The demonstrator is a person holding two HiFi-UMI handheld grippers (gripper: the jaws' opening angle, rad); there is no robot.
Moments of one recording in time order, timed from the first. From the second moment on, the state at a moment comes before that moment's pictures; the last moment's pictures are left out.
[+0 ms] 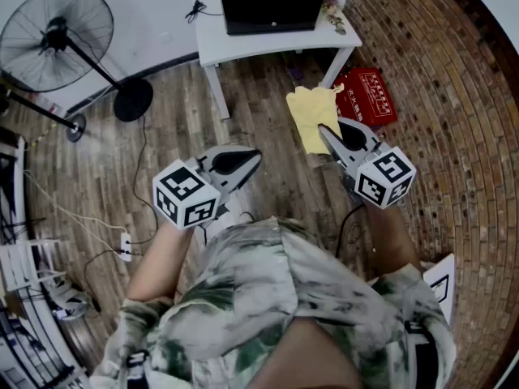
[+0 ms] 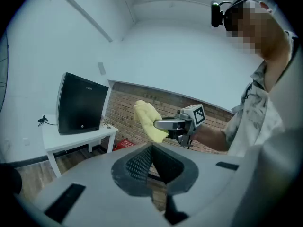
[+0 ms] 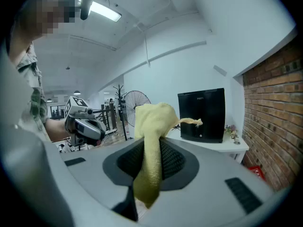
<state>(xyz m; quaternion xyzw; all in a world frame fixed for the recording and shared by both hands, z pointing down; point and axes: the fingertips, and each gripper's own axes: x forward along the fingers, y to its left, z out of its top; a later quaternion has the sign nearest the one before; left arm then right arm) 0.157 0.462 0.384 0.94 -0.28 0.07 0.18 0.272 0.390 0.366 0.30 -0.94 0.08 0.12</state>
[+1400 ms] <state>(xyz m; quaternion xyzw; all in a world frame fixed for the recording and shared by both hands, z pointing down) 0.239 0.192 0.276 0.96 -0.23 0.06 0.11 0.228 0.056 0.188 0.20 -0.97 -0.05 0.13</state>
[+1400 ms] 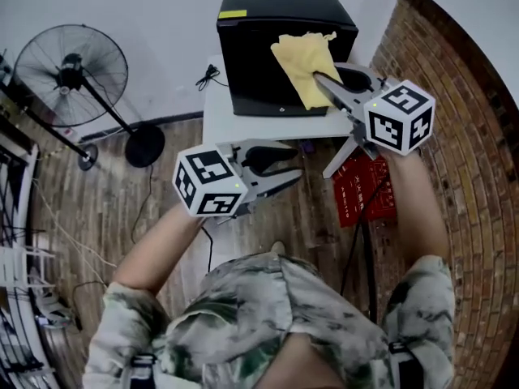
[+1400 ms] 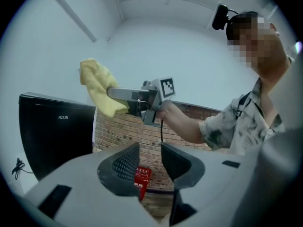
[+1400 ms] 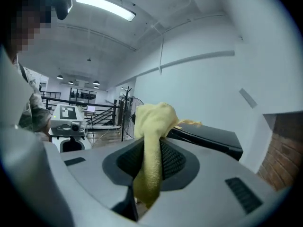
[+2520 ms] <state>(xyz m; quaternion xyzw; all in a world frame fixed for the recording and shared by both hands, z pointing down) 0.194 0.025 0.240 0.98 -0.17 0.04 0.11 0.033 -0.178 0.155 0.15 -0.93 -0.14 0.29</state>
